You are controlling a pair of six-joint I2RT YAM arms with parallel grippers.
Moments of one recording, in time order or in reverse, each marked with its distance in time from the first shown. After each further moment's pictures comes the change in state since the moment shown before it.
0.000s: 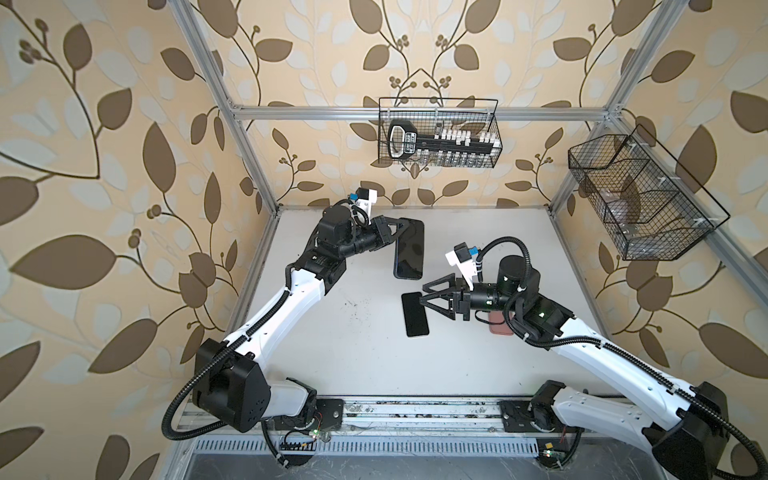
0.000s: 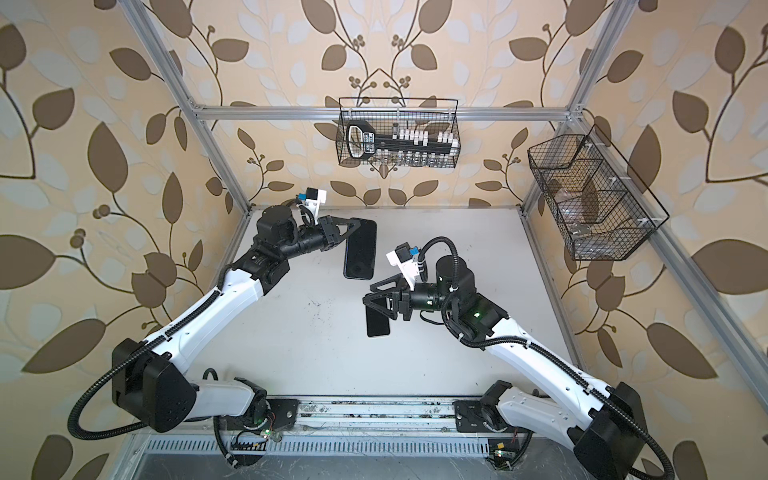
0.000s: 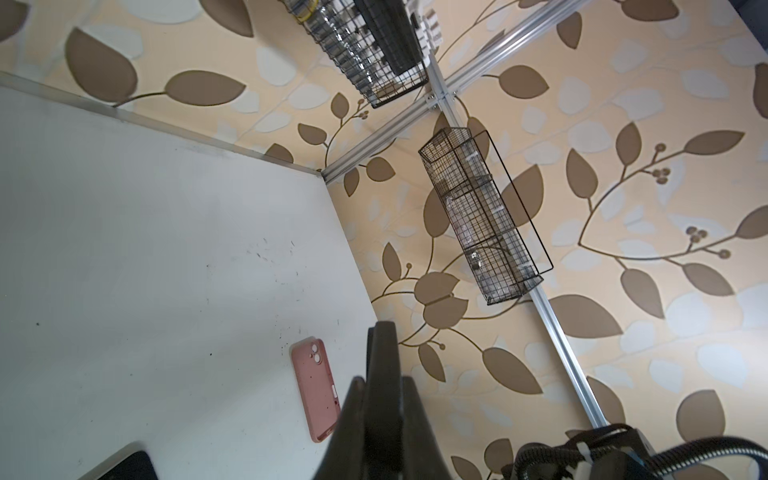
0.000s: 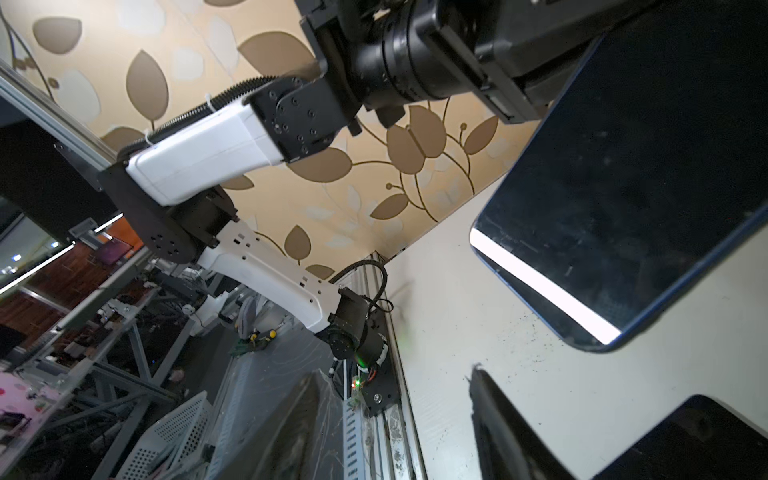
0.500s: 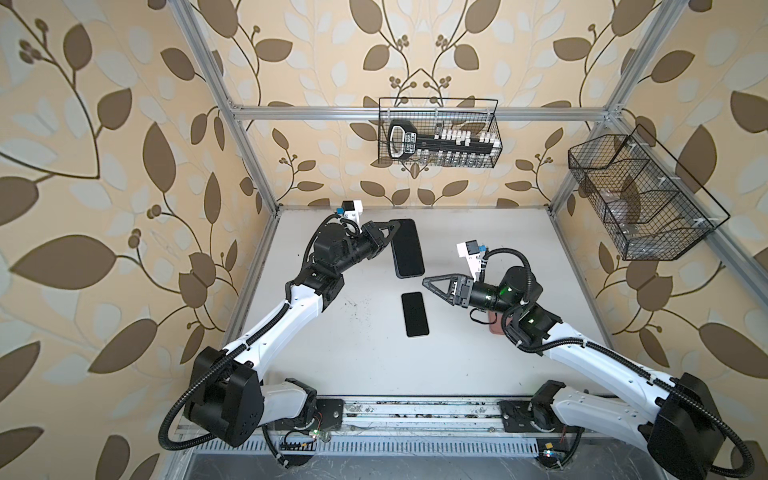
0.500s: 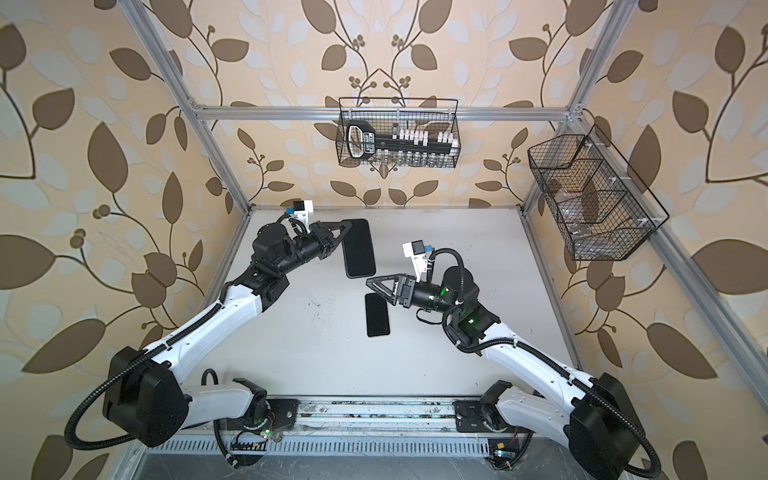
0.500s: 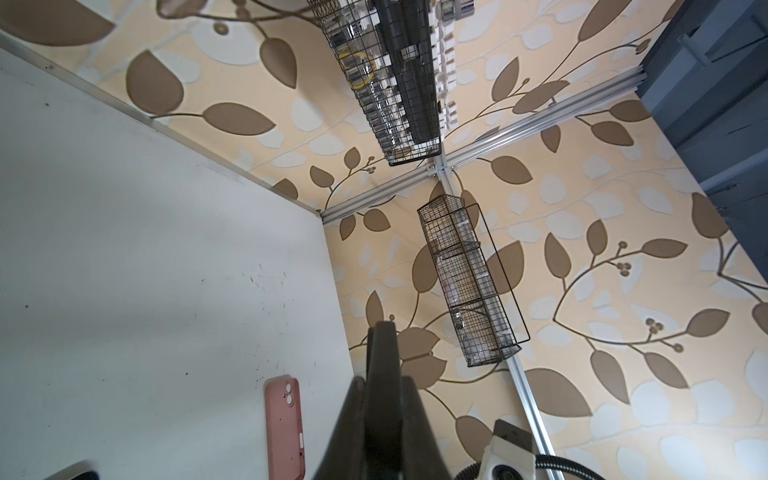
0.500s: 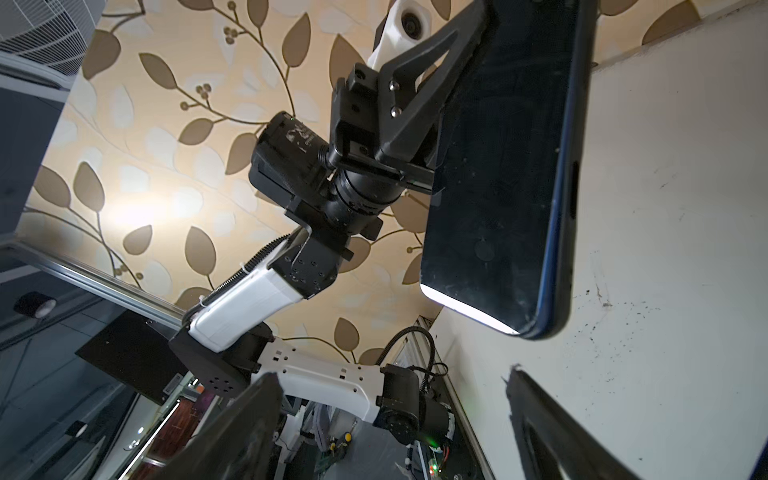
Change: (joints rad) left arm 0.000 -0.055 -0.182 0.256 -0.135 -0.215; right arm -0.027 0.018 -0.162 0.381 0.110 0.499
